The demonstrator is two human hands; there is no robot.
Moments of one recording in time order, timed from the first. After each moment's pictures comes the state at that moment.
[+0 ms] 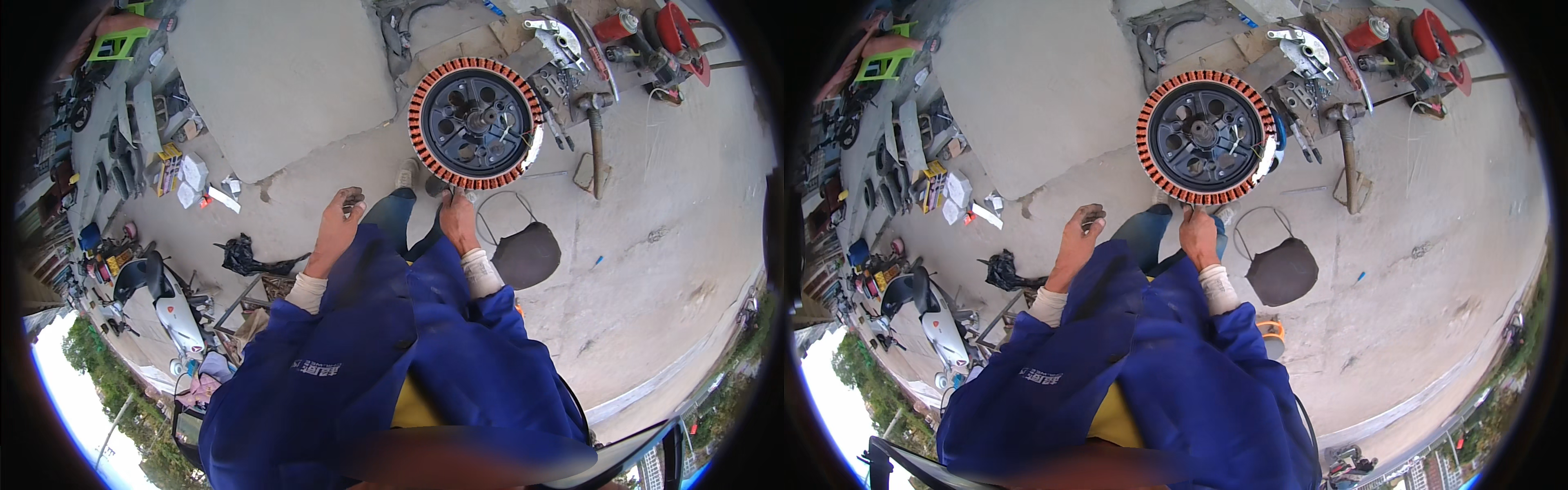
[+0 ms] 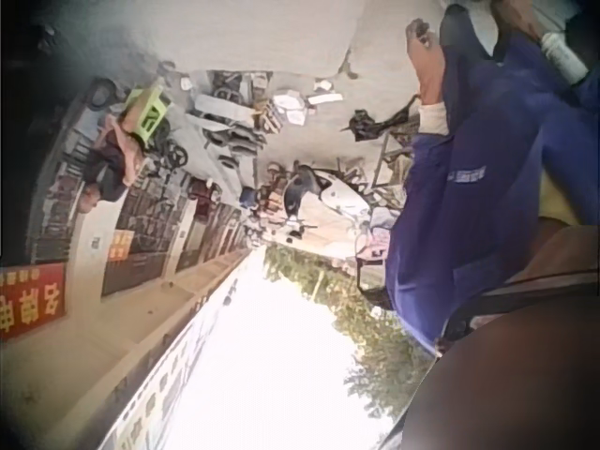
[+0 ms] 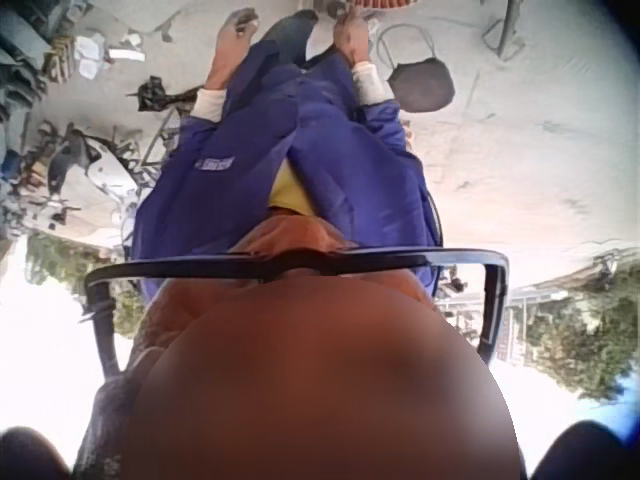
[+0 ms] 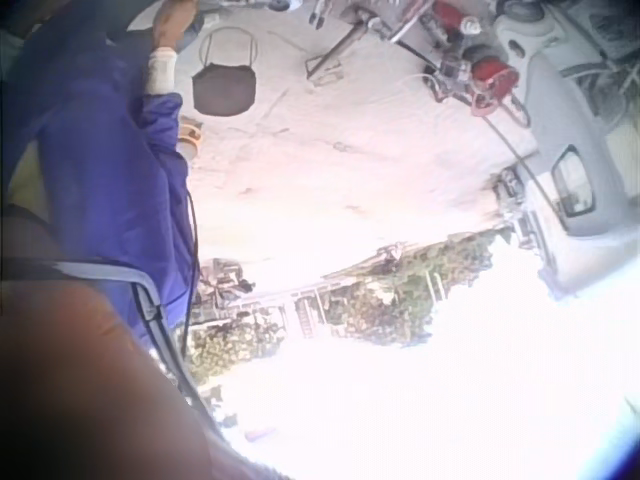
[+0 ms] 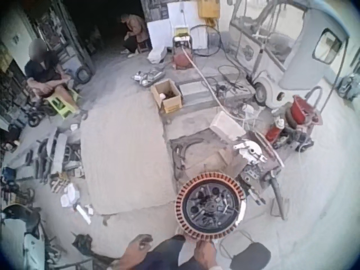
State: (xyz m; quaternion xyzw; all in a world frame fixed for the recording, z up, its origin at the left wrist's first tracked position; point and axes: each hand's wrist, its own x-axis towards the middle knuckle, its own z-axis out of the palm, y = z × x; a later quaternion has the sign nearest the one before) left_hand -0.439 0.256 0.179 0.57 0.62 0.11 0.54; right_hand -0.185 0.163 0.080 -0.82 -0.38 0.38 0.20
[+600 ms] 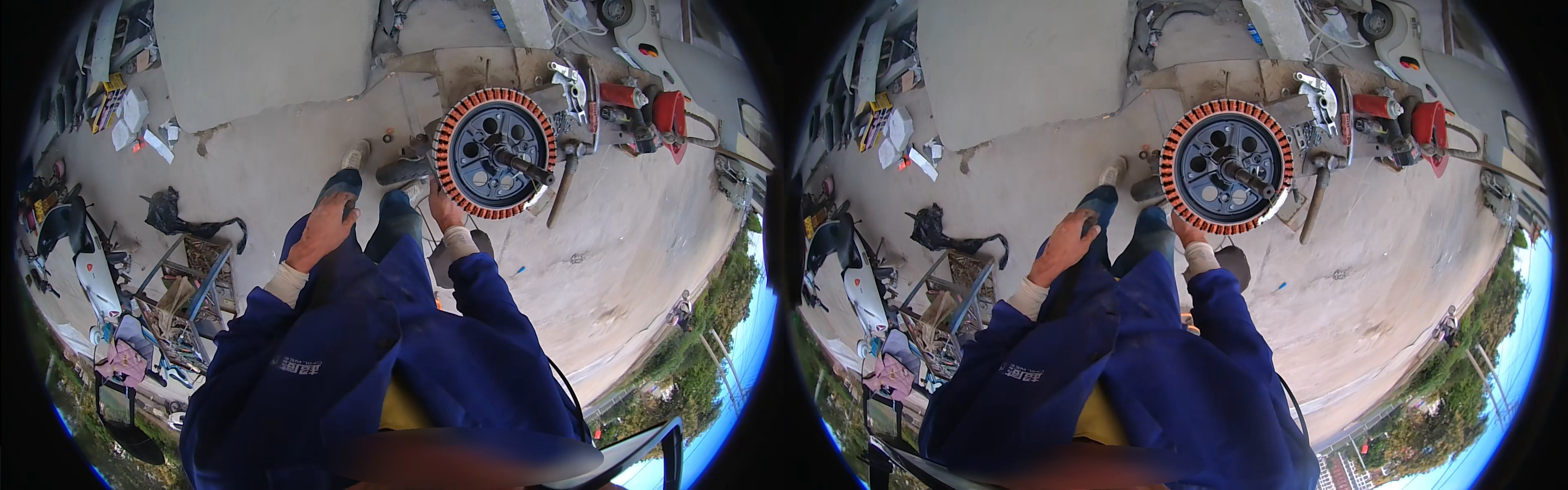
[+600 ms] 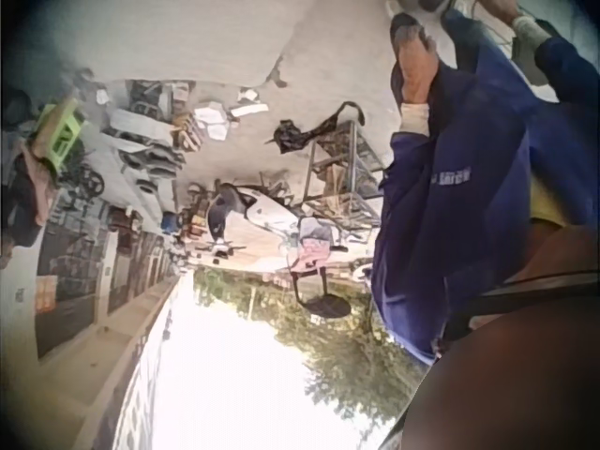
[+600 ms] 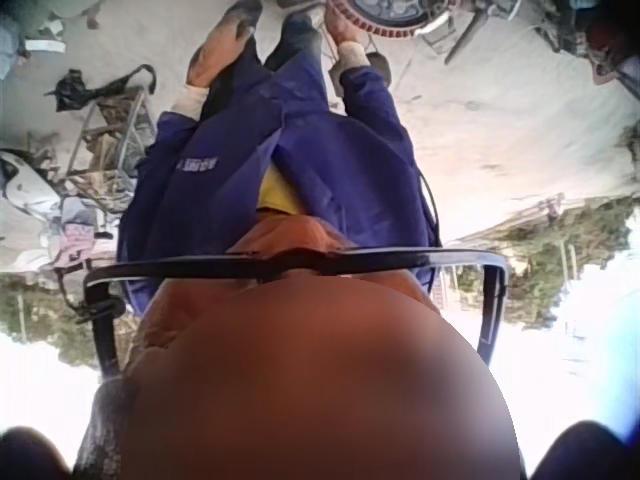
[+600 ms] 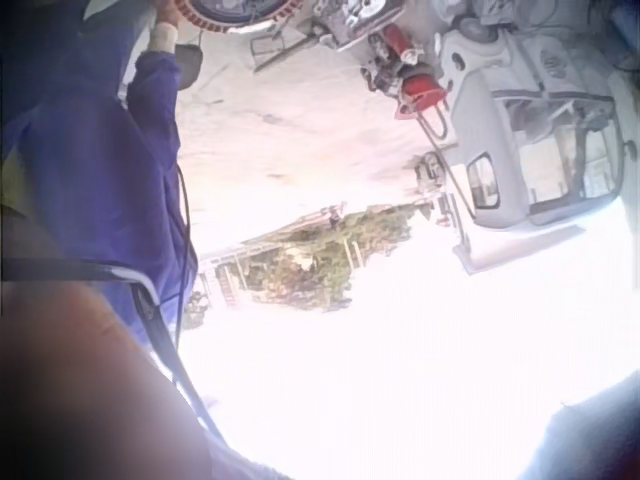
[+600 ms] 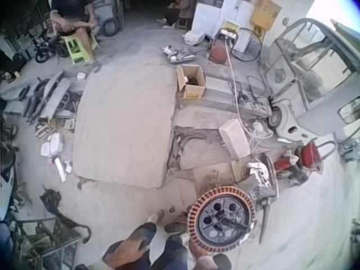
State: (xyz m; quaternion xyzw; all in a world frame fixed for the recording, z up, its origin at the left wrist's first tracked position) left_hand -0.430 0.228 0.143 0.64 0.58 0.05 0.50; right_hand -0.129 0.198 0.060 -0.75 -0.52 0.39 -0.14
